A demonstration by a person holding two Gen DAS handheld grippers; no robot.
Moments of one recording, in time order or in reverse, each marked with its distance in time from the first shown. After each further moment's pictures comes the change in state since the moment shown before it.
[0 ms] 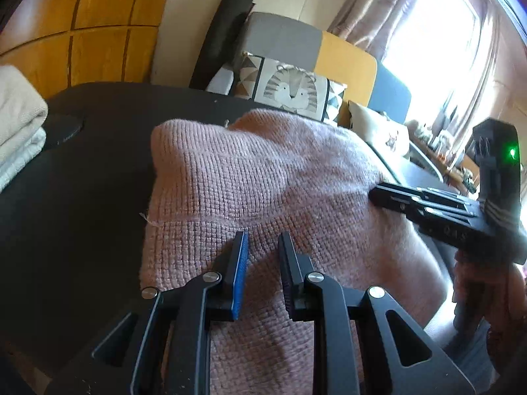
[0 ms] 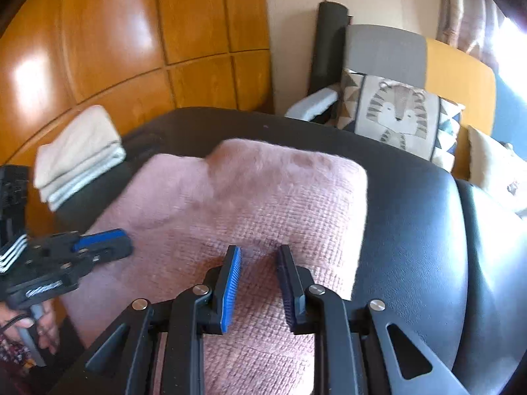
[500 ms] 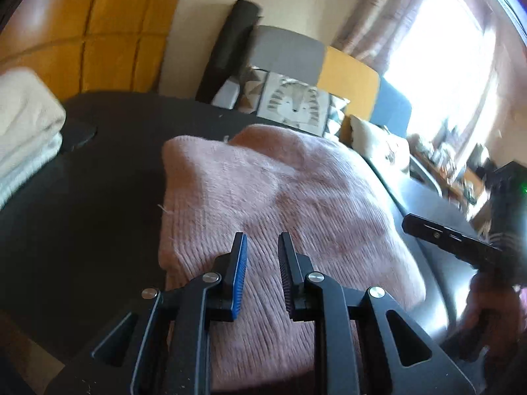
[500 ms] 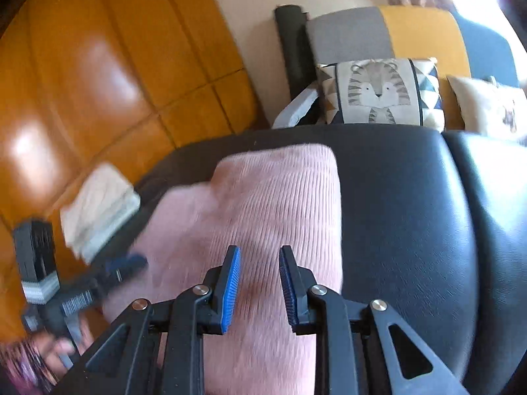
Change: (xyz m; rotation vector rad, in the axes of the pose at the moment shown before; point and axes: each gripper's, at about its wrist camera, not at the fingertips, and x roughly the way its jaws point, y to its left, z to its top) left arm -0.037 -0.015 -0.004 0.015 -0.057 0.018; right arm -0.047 -0.018 -0.022 0.223 -0.073 0.117
